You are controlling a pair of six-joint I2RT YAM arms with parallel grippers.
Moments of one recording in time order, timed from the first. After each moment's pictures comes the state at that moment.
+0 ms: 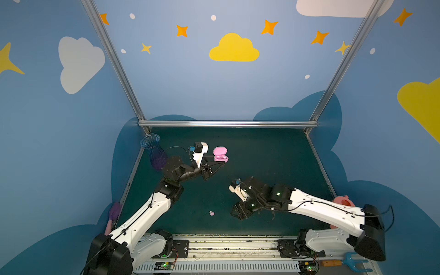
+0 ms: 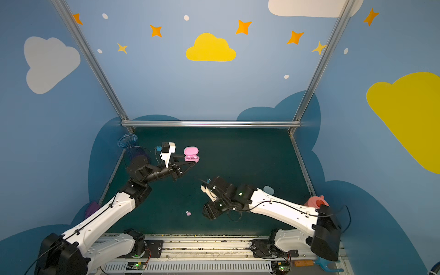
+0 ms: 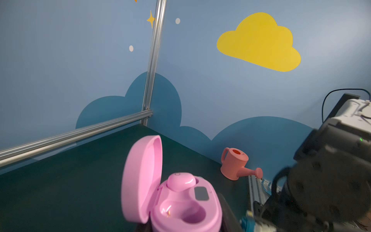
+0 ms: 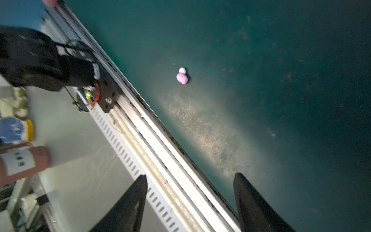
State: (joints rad) left arm -0.38 1.07 0.69 0.45 0.75 -0.32; right arm 1.16 1.34 1.01 -0.73 -0.19 0.42
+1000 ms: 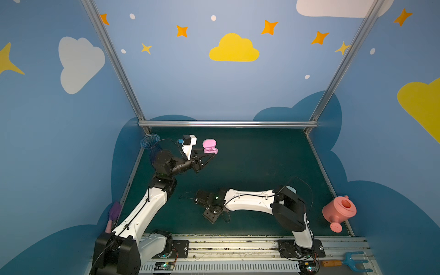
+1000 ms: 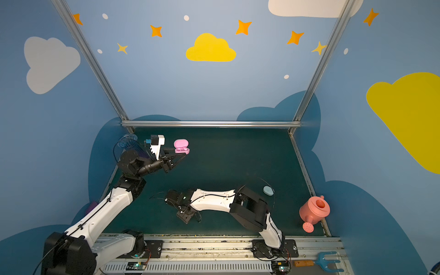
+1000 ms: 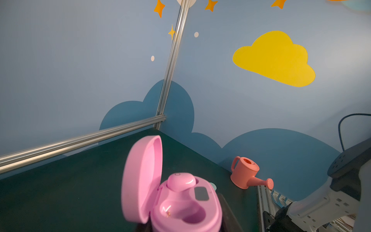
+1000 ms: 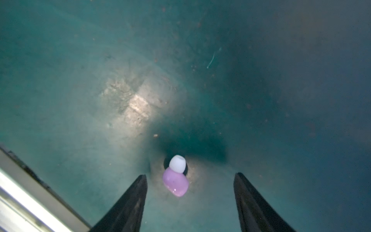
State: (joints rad) left arm -0.20 1.12 0.73 0.49 0.87 -0.39; right arm 1.31 2.06 1.51 -0.80 0.13 0.26
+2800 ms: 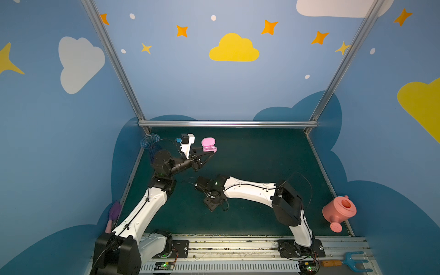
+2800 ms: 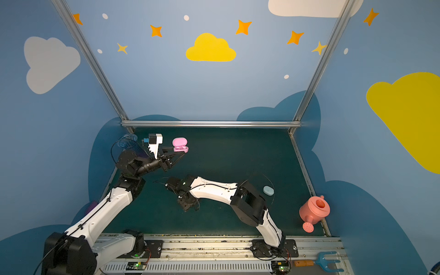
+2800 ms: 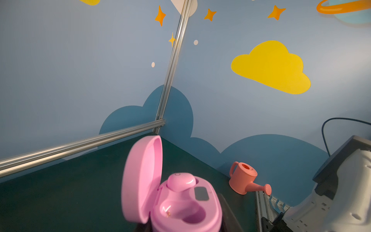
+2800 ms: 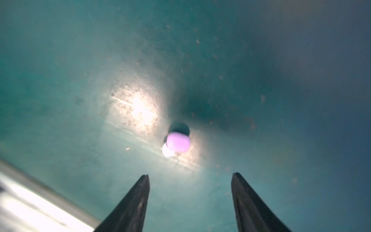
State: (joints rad) left arm -0.19 1.12 0.73 0.53 0.87 -0.43; right arm 1.20 2.09 1.68 -0.98 0.05 0.43
